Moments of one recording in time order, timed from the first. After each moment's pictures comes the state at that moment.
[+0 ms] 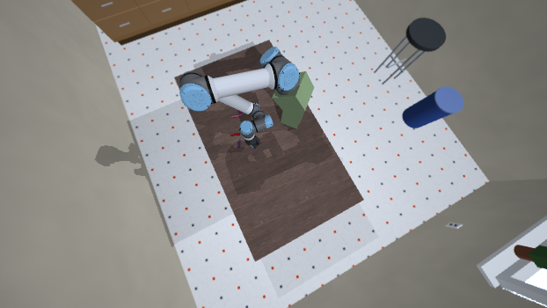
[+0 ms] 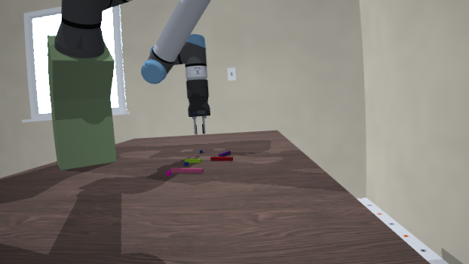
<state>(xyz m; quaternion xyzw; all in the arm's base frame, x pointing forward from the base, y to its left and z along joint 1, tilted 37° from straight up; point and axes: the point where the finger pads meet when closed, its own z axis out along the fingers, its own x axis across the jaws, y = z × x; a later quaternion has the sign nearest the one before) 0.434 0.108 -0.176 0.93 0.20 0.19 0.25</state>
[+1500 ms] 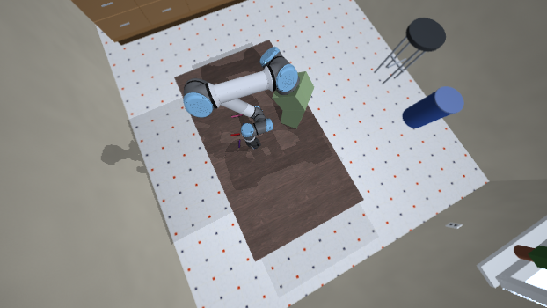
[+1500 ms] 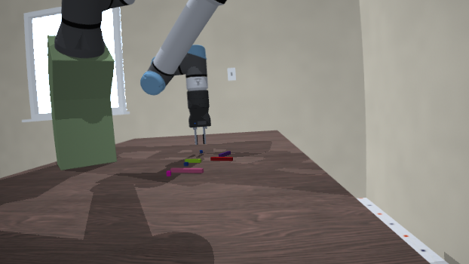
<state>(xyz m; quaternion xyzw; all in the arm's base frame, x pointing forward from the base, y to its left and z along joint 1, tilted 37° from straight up) 0.450 0.094 -0.206 0.93 0.20 0.19 0.25</state>
